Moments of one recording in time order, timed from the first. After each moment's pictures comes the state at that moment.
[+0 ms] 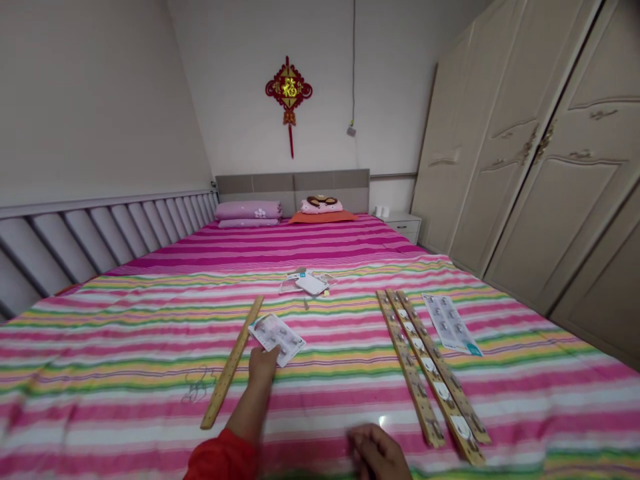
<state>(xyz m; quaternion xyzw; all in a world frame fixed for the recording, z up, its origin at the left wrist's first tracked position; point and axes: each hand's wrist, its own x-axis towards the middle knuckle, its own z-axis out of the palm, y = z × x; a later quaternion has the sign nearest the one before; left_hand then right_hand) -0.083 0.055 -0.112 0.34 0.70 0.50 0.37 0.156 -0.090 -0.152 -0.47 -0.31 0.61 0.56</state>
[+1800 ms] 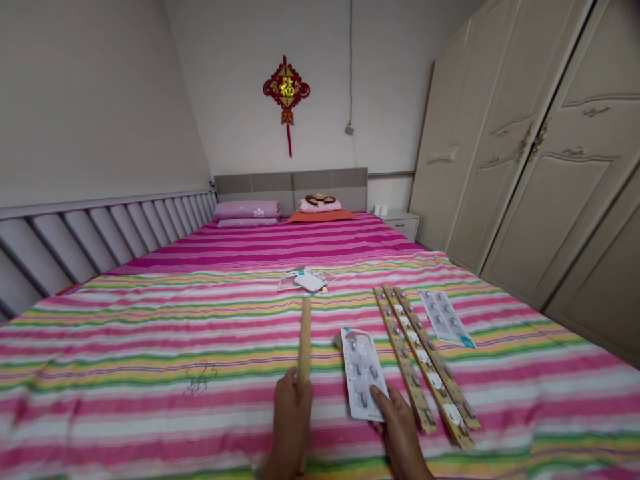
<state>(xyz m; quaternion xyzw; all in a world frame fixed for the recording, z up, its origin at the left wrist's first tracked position) 0.000 -0.052 -0.119 0.51 0.67 0.49 0.24 0.187 -0.063 -0.141 -0.45 -0.24 0.58 0.64</state>
